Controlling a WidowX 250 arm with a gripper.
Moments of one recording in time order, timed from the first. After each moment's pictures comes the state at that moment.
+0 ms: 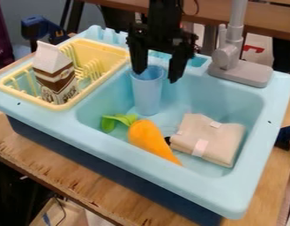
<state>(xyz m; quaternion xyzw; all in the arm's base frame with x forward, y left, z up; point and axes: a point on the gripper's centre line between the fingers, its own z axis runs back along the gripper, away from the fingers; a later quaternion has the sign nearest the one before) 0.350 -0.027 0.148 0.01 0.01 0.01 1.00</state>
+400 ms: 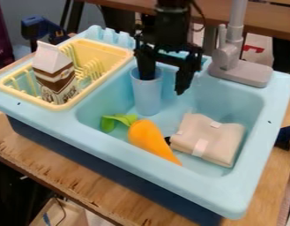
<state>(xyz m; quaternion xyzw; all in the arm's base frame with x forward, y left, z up) 0.349 -0.035 0.132 0.00 0.01 0.00 1.00</state>
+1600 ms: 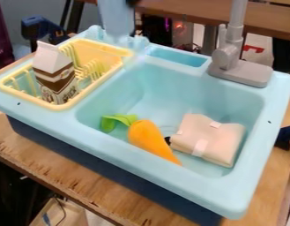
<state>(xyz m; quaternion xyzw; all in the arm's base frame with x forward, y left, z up) 0.325 0.010 0.252 0.03 -0.03 0.10 0.99</state>
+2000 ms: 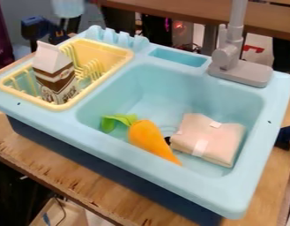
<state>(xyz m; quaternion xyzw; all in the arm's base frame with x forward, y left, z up) 0.315 0.078 0.258 0.06 -0.01 0.19 0.98</state>
